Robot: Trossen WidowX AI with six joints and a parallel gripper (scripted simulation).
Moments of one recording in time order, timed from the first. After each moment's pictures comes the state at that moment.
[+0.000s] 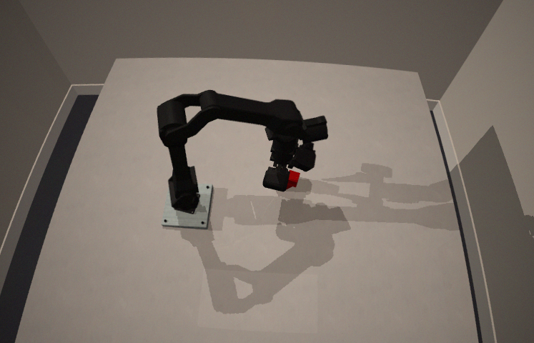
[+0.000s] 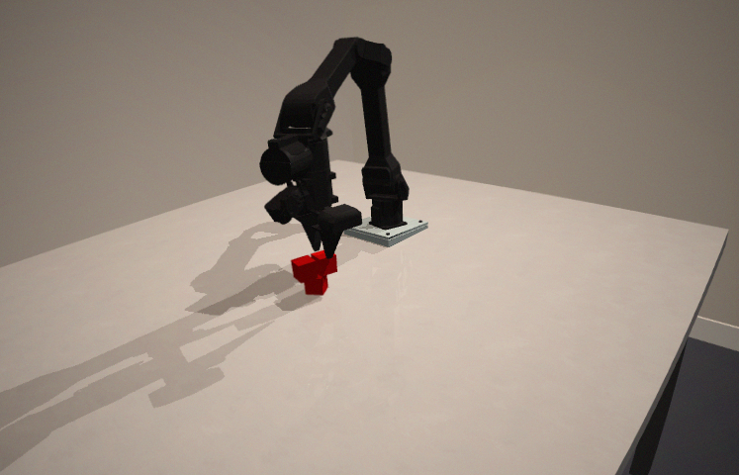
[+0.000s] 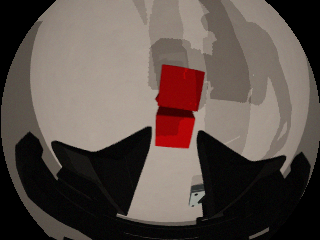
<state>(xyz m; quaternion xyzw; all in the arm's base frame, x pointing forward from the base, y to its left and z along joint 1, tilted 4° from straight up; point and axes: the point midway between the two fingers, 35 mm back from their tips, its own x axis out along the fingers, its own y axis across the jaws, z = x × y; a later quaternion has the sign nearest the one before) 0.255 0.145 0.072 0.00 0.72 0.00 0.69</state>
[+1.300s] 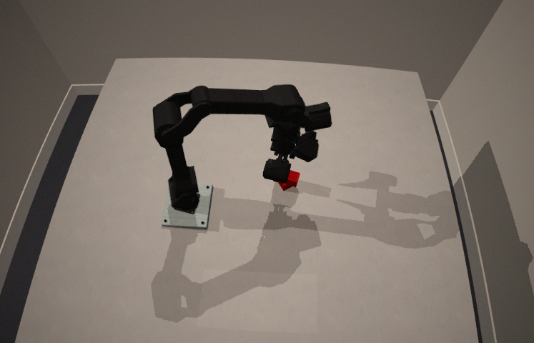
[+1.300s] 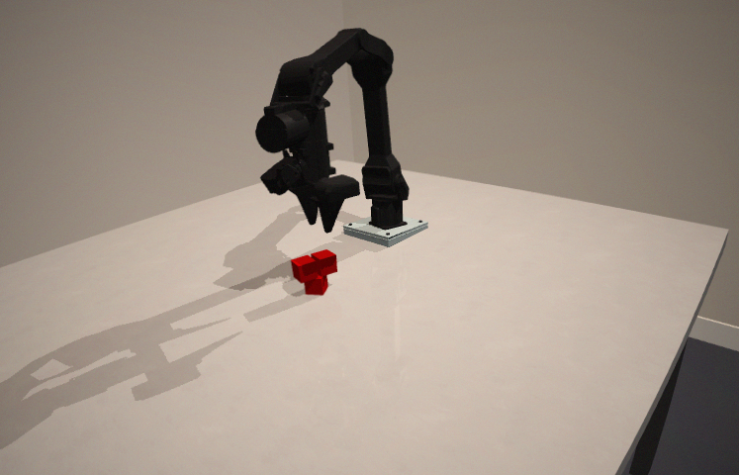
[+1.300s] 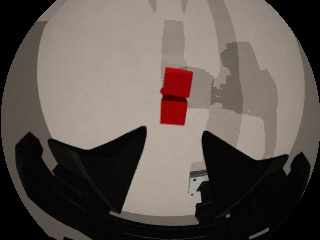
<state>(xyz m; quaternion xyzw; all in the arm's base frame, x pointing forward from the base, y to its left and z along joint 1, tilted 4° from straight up) 0.256 0.146 0.121 0.00 0.72 0.00 0.69</state>
